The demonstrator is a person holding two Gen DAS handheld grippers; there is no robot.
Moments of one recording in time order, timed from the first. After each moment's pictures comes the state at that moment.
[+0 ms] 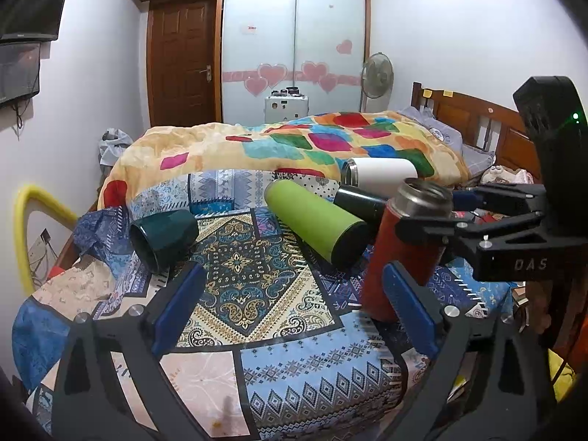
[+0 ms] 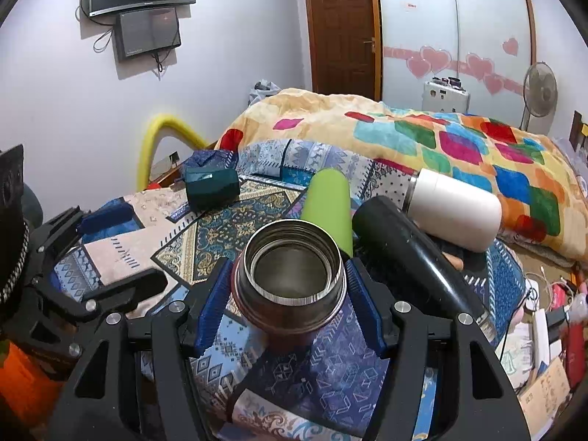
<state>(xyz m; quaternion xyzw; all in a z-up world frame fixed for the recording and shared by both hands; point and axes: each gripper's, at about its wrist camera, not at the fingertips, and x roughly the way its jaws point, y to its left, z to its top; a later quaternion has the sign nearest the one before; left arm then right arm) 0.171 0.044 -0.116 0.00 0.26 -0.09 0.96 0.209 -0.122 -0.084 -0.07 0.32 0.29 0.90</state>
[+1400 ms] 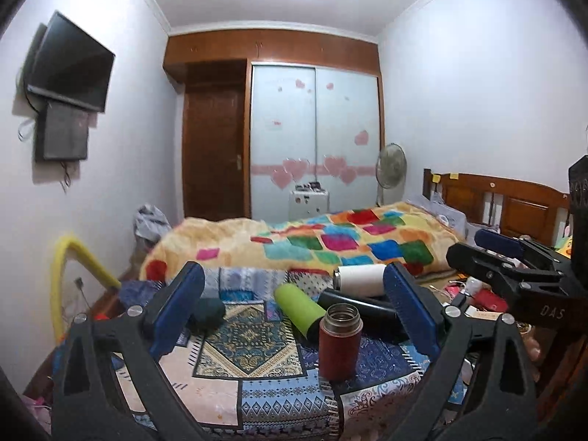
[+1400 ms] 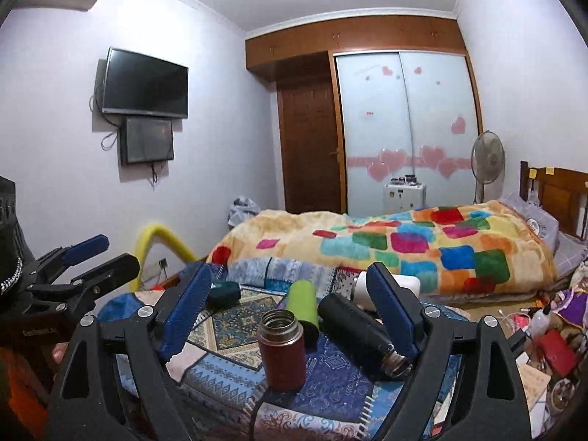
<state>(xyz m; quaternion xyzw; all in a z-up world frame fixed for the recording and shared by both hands) 0.031 0.005 -0.001 0.00 0.07 -0.02 1.00 0.068 -0.191 0.008 0.01 0.10 0.24 0.97</state>
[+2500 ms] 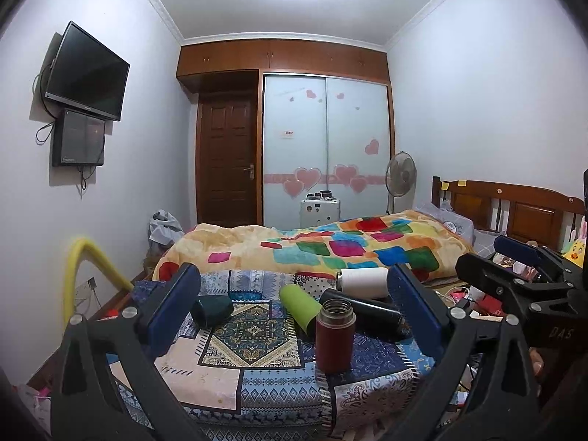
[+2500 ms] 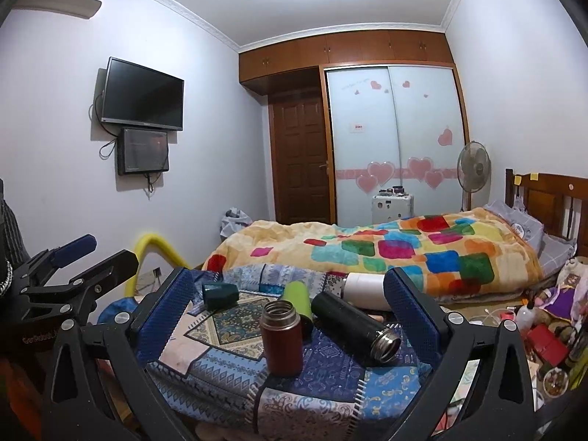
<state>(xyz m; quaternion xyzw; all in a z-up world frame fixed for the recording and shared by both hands) -0.005 -0.009 -0.004 -0.01 0.06 0.00 1.00 0.032 -0.201 0.000 0.01 0.08 0.22 0.97</state>
